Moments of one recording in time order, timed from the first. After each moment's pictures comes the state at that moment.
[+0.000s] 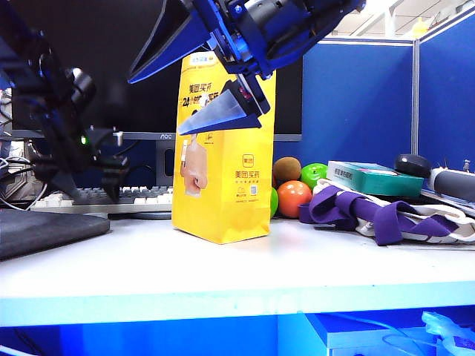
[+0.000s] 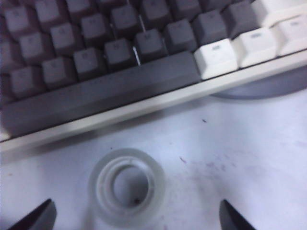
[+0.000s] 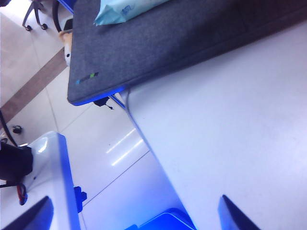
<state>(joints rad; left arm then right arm) -0.07 2.21 1.77 -0.36 0.01 0.14 0.68 1.62 1.21 -0.28 -0.64 0.08</state>
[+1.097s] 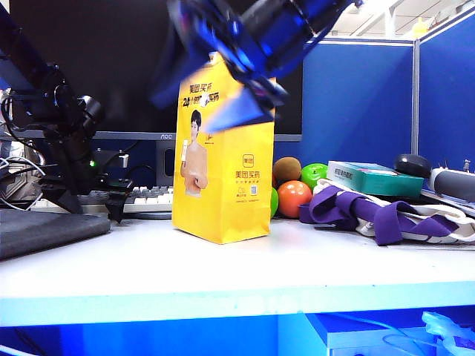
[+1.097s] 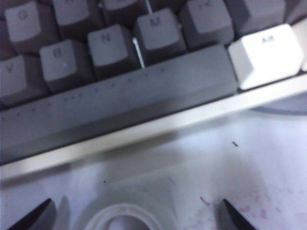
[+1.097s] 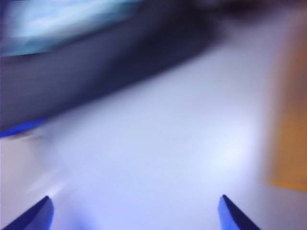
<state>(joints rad) -0.07 2.37 1.93 -0.40 -0.02 0.16 0.68 1.62 1.21 -0.20 -0.32 0.07</state>
